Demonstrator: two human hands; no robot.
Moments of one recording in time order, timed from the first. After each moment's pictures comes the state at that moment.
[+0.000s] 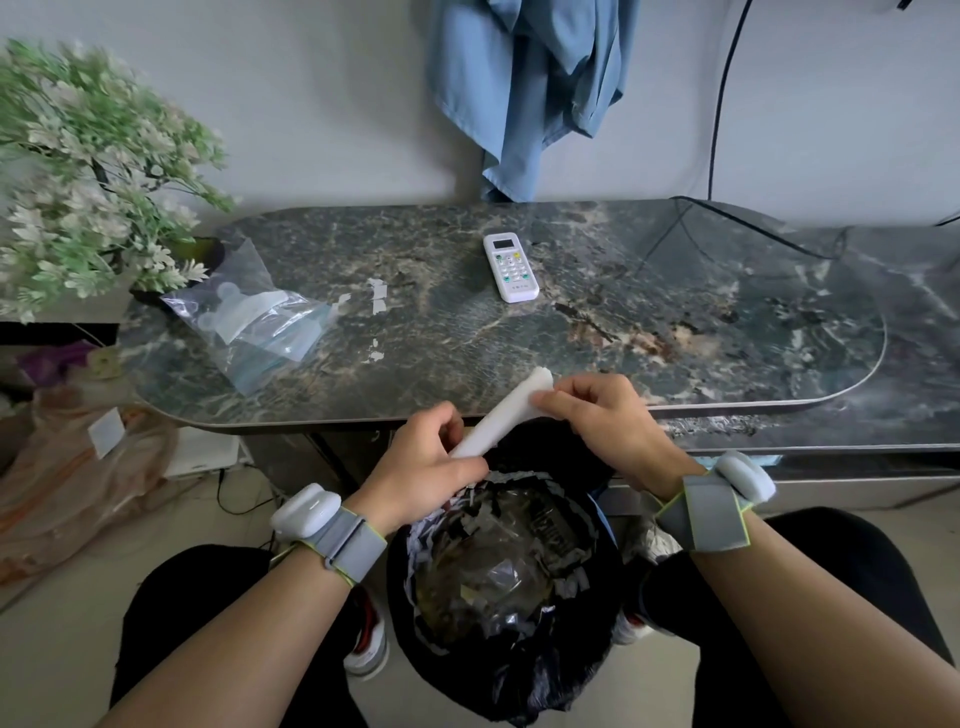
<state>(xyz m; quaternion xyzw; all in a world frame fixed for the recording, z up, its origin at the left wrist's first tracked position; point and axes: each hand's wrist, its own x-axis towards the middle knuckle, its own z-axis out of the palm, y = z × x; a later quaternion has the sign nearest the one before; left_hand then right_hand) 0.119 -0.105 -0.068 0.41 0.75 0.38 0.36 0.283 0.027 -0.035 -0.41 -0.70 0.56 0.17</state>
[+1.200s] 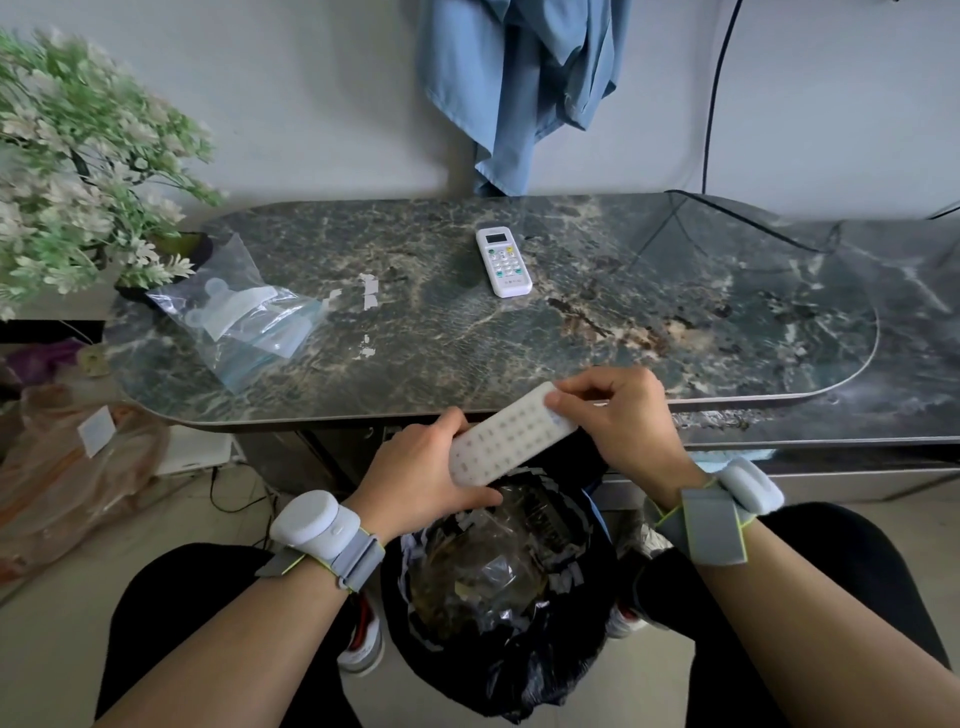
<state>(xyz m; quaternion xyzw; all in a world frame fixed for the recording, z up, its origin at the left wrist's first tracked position) 0.126 -0.110 -0.060 0.56 0.77 0.20 0.22 0.300 0.031 -0.042 -0.42 -0.75 0.43 0.27</state>
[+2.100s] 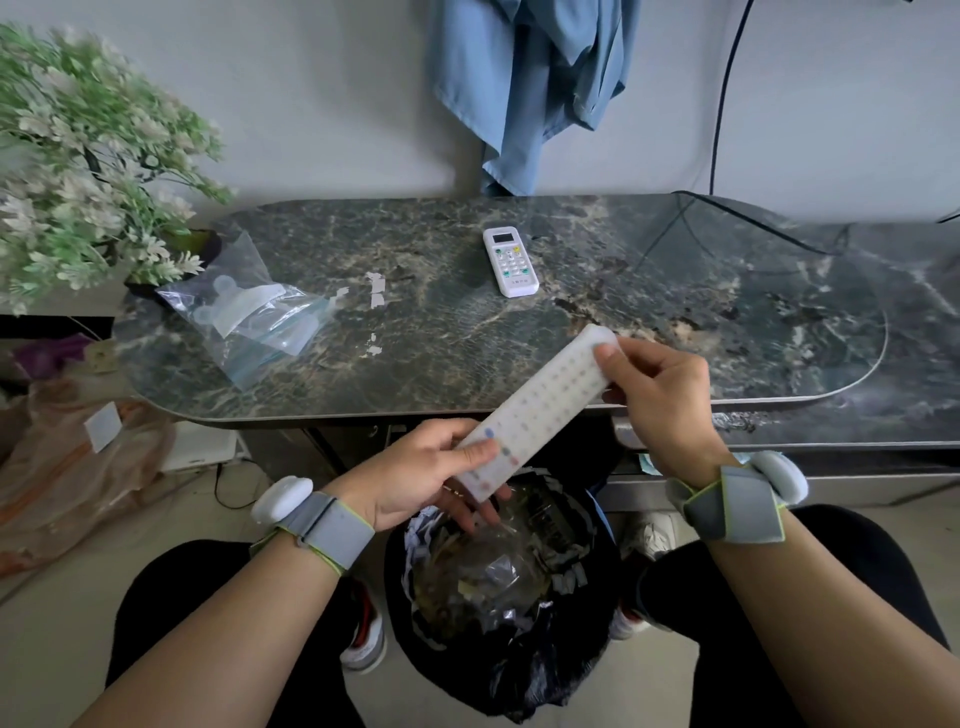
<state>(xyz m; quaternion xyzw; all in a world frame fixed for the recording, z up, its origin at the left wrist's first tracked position) 0.123 -0.113 -0.050 0.33 0.56 0.42 0.63 0.299 0.047 -0.037 -0.45 -0.59 0.55 0.39</state>
